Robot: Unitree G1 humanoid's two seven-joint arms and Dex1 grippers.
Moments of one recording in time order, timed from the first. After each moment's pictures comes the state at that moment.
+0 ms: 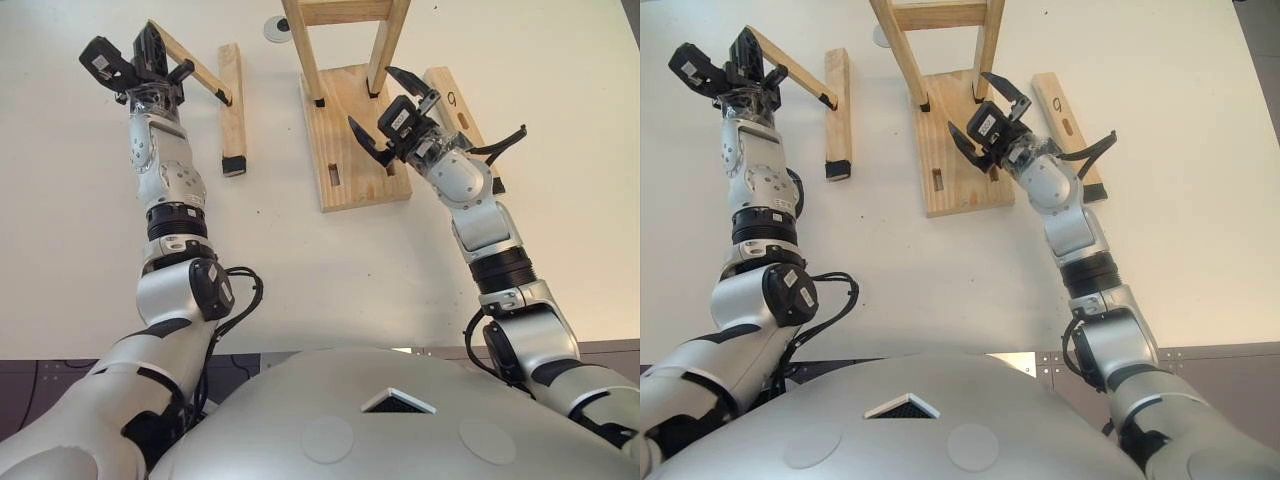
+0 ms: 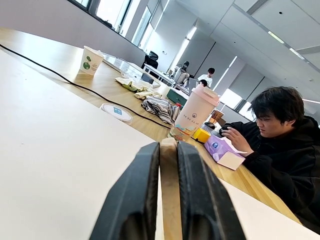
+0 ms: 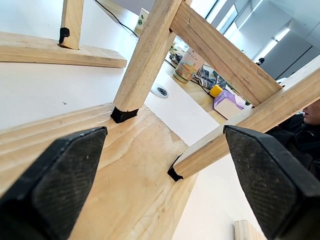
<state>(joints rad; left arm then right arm) -0.58 0.16 0.43 0.77 -0.47 -0.18 -0.23 -0.32 -0.25 0.28 0.27 -0.25 -0.15 0.34</state>
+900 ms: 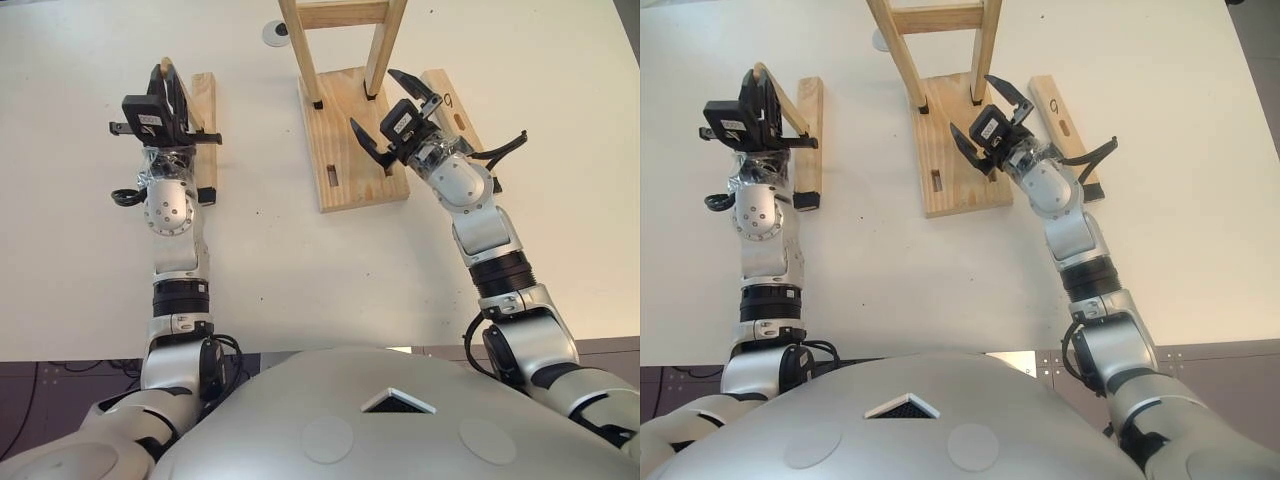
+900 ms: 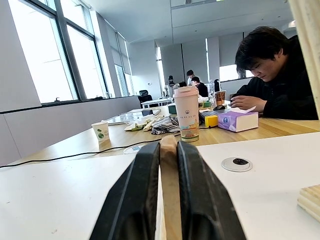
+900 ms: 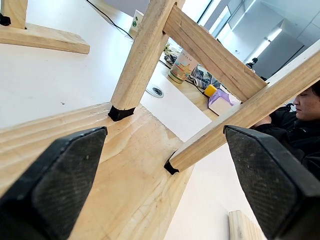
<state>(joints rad) -0.10 0.19 0.15 0.27 -0.03 -0.34 -0.05 -0.28 -0.25 0.28 0.26 -0.25 -0.16 0.32</state>
